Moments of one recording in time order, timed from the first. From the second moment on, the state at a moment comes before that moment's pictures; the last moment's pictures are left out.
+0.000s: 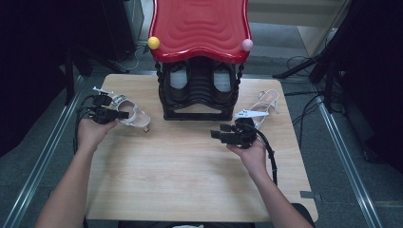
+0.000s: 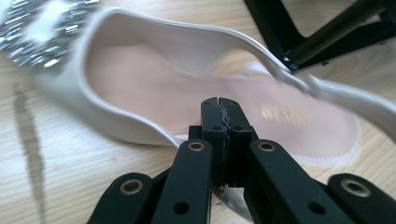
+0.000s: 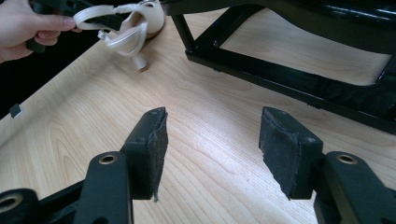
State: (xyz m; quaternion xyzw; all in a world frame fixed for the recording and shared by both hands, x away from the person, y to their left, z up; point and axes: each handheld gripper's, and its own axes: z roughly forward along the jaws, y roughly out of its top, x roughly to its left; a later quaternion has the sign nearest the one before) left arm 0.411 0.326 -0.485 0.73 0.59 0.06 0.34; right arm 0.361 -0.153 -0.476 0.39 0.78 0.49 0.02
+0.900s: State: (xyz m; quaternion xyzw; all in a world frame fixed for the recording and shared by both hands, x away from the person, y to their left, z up) left arm 0.404 0.340 -0.495 0.68 0.66 0.12 0.31; right arm 0.360 -0.152 -0.479 0.40 0.79 0.47 0.03
